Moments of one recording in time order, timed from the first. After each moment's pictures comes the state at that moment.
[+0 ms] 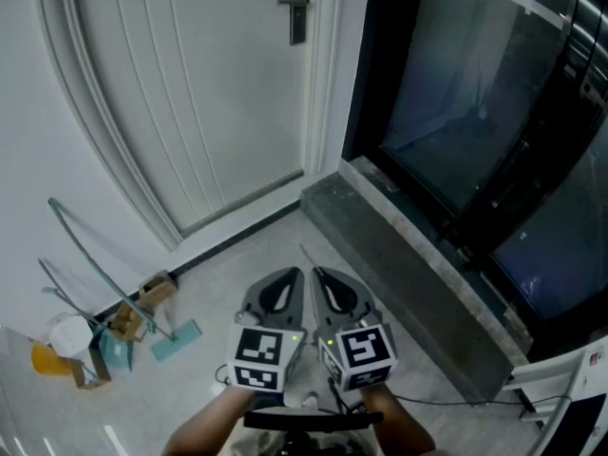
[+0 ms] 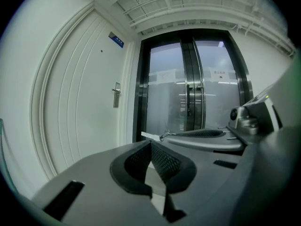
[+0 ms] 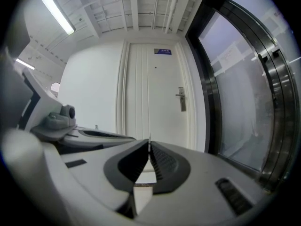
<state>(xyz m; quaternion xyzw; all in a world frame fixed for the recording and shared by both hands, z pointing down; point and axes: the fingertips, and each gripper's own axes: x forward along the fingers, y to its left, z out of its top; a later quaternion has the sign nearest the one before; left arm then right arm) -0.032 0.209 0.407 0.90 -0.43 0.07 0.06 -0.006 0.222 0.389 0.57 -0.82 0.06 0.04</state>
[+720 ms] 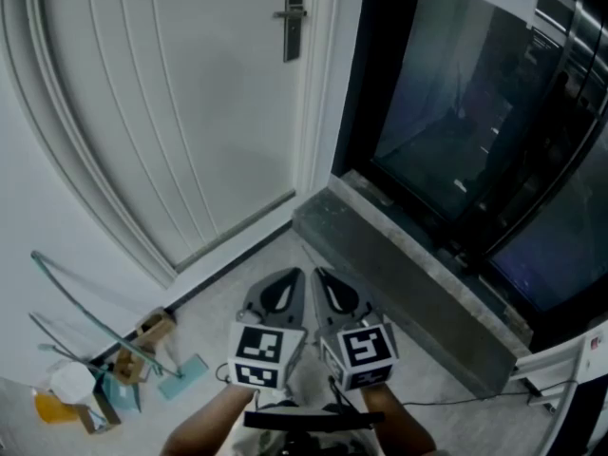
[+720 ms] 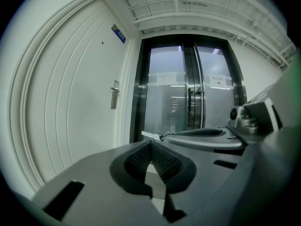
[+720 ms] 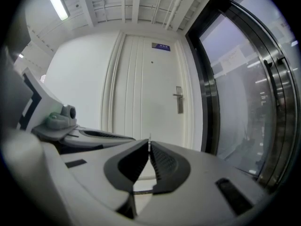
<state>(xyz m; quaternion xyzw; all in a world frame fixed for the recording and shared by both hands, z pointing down) -0.075 0.090 0.397 0.93 -0.37 0.06 0.06 -0.051 0.107 0.378 0.62 -0.78 0.04 0.07</state>
